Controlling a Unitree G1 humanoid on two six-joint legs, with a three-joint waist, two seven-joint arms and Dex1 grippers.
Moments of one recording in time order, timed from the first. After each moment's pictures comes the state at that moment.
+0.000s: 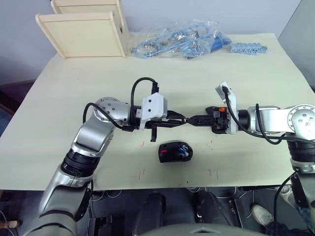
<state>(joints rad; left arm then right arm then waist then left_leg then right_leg) -0.60 0.64 -0.23 -0.22 -0.28 0.32 -1.18 -0.69 -0.64 0.07 -0.04 1.81 1.30 -0.05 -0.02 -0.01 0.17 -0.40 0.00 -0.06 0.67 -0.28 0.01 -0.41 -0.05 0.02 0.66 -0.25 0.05</state>
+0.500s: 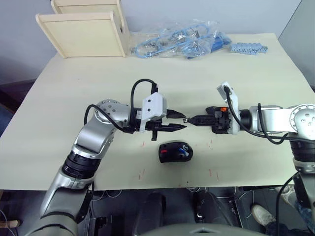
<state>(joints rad) -0.56 0.63 -0.19 -0.24 -0.37 0.45 -1.15 -0.69 -0.70 0.07 -0.06 1.81 1.31 -0.04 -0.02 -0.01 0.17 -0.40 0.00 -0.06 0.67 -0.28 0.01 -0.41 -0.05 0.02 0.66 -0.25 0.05</state>
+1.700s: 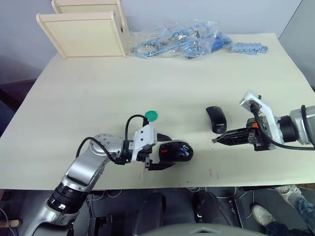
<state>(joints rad) -0.23 0.72 -0.25 -0.30 -0.32 0.38 -1.13 -0.64 -1.20 0.08 -0.37 1.87 1.36 0.13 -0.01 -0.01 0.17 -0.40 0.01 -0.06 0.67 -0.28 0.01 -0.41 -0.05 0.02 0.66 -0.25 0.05</state>
